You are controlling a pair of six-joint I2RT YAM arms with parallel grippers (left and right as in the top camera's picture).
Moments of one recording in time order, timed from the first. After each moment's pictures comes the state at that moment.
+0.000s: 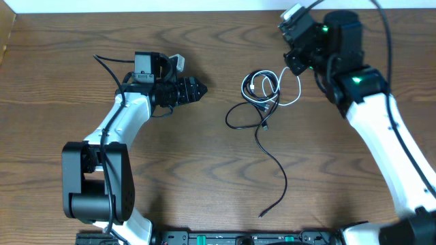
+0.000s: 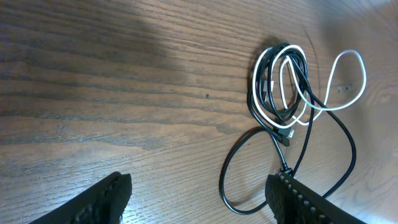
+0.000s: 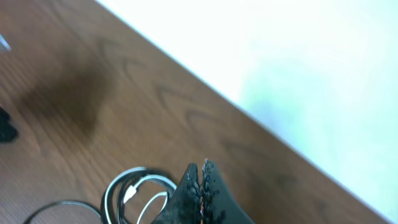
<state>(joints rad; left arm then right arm) -0.07 1.79 1.13 -0.37 0.59 -0.27 0.27 1.52 1.39 -0.33 -0.20 -0.37</state>
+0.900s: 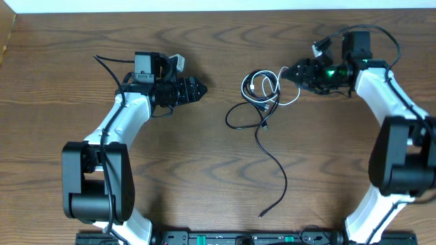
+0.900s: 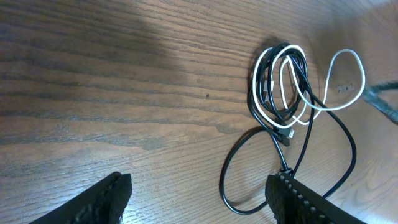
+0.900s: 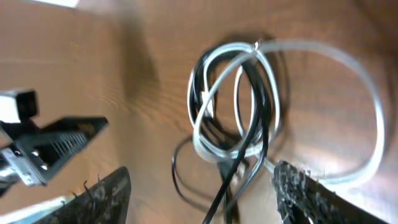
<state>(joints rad) -0.07 1.79 1.13 -0.37 0.59 -0.27 -0.03 1.99 1.39 -0.52 -0.86 0.31</state>
